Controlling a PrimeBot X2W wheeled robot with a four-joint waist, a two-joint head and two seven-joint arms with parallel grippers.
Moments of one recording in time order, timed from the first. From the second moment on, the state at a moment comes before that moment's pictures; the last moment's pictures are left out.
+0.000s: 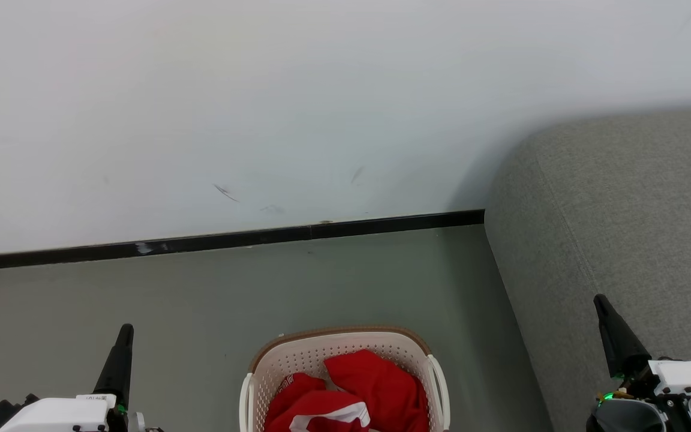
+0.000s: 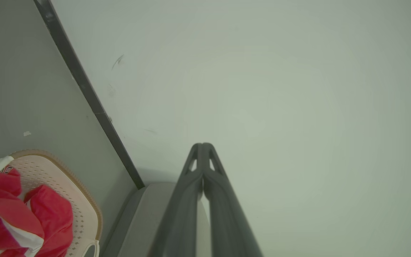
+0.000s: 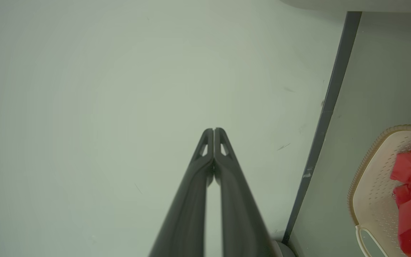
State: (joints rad) left arm -0.07 0.03 0.08 0.27 -1.60 -0.12 0.12; right arm -0.07 -0.04 -0.13 0.27 1.62 0.13 0.10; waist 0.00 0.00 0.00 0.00
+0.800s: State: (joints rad) left arm -0.03 0.00 0.08 0.32 -1.60 -0.12 0.12; right arm -0.01 -0.02 -0.12 0.32 1.62 0.13 0.10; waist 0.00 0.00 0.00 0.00
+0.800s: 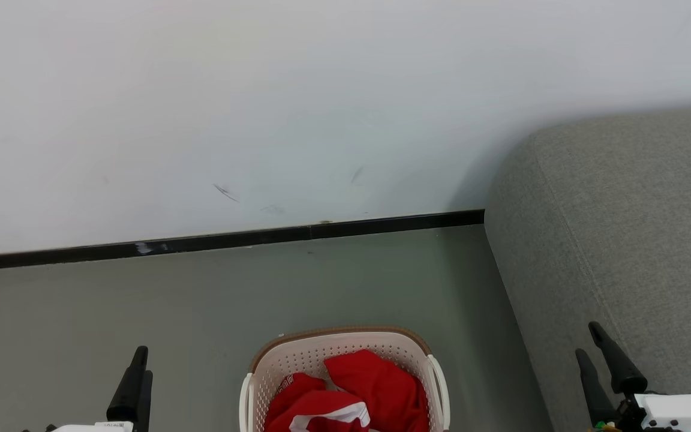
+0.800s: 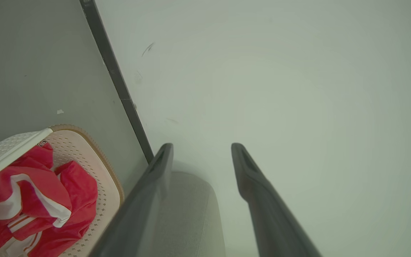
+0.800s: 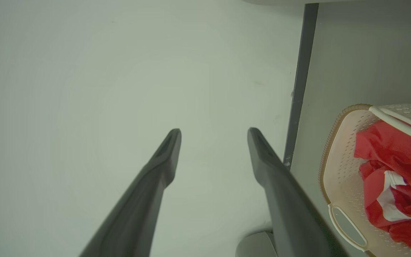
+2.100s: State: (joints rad) left arm -0.05 0.03 -0.04 0.19 -1.11 -0.08 -0.03; right arm -0.01 -0.05 -0.05 0.23 1.13 0.13 -0.03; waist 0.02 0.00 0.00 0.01
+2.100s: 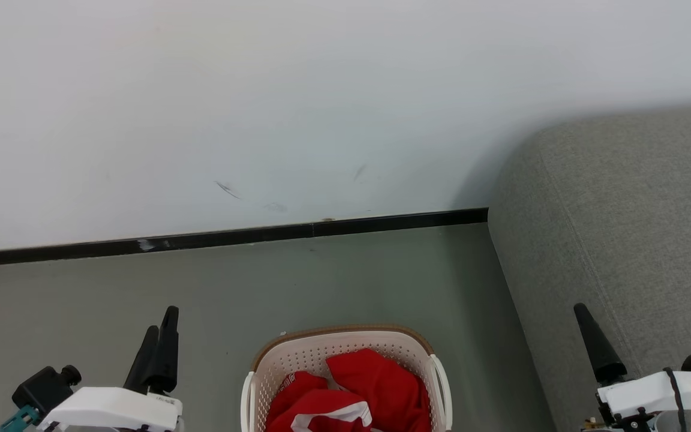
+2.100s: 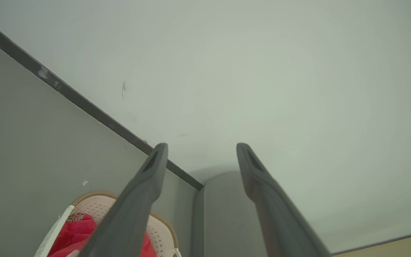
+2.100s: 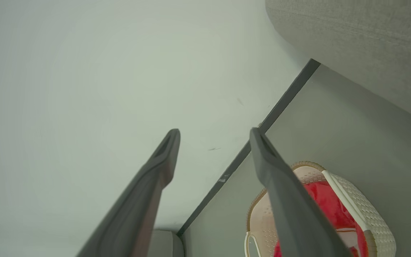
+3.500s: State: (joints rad) left arm -0.05 0.06 -0.18 0.14 -0.41 0.09 -0.18; right arm -0.01 -0.04 -0.01 0.17 0.36 0.13 -0.17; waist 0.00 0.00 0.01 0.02
